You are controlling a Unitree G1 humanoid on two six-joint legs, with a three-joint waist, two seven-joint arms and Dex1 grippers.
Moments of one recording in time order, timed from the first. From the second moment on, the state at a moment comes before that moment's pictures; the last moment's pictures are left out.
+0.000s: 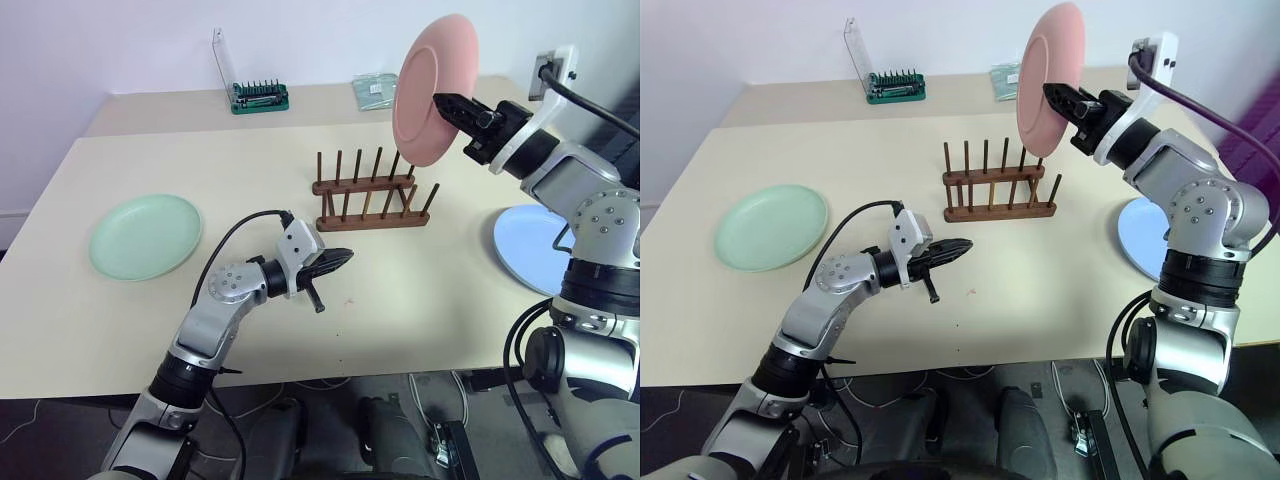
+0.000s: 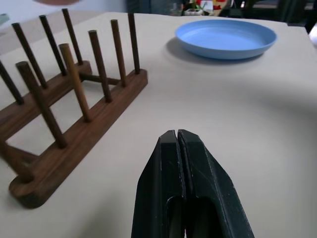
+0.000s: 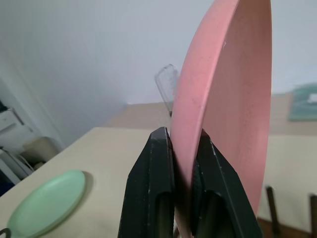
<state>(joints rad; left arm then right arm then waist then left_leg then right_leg) -0.39 0.30 -0.24 -0.13 -0.21 0.32 -0.76 -0.84 -0.55 -0.34 0.04 0.84 0.90 0.43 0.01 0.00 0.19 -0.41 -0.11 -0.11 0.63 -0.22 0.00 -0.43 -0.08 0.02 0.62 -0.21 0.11</state>
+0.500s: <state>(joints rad) -0.39 0.30 -0.24 -0.14 -0.21 0.33 -0.76 -0.80 -0.58 -0.30 0.10 0.74 0.89 0.48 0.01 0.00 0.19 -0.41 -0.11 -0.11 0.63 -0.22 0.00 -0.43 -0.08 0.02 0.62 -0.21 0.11</state>
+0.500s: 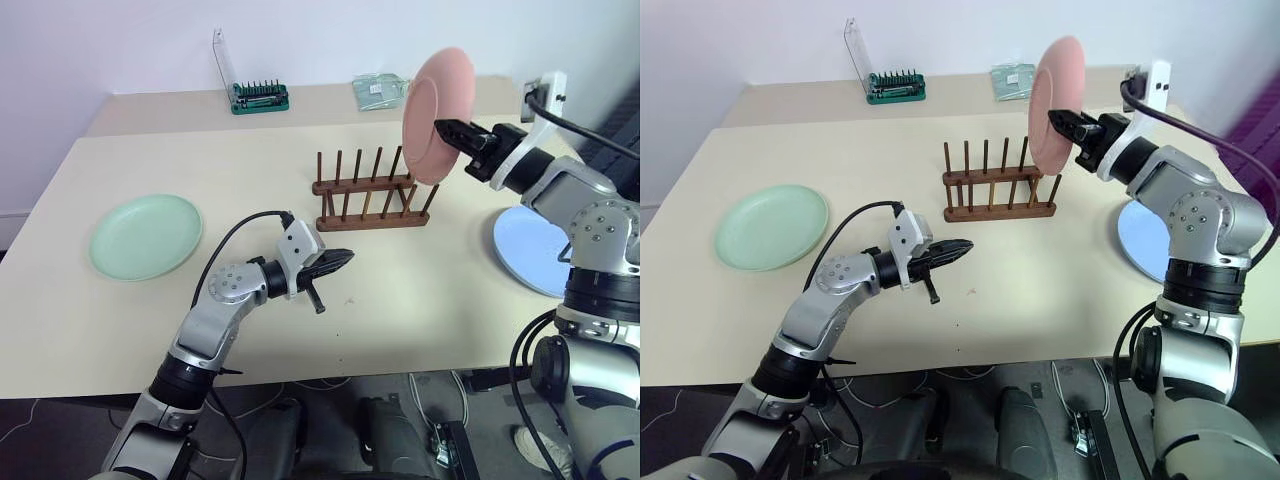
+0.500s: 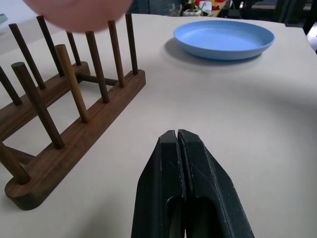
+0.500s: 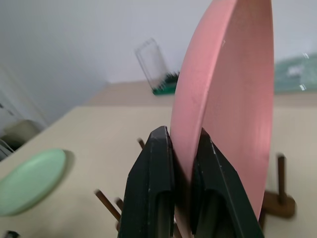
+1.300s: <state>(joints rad) -0.53 0.26 0.44 -0.21 -0.20 0.67 0.04 -0.86 -0.62 0.05 -0.13 0.37 0.32 0.79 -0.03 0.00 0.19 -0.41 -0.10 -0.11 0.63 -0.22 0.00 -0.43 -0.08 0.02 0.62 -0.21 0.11</state>
